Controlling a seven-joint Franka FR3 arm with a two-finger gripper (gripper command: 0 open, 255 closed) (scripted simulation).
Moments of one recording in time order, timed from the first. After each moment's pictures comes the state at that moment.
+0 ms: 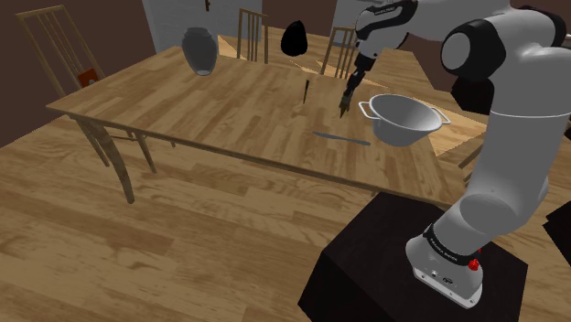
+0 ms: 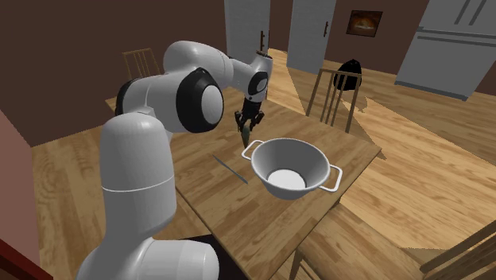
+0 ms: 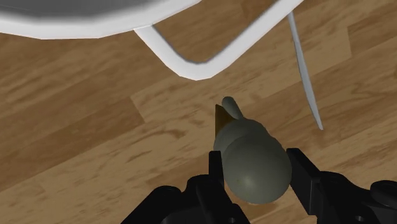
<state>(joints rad) -0.16 0.43 -0.43 -1.58 0.41 1.91 -0.91</state>
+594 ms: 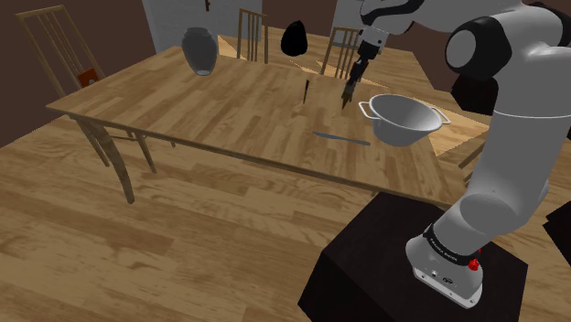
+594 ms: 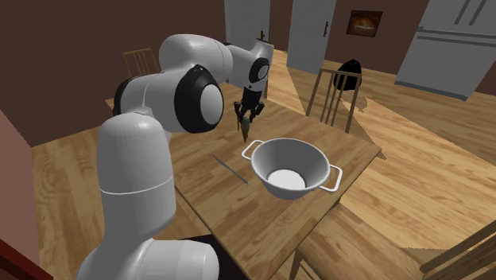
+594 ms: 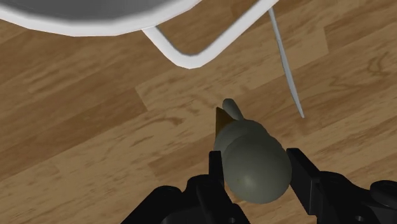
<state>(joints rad) -0.17 0.40 -0.44 -1.50 0.39 1.81 -0.88</state>
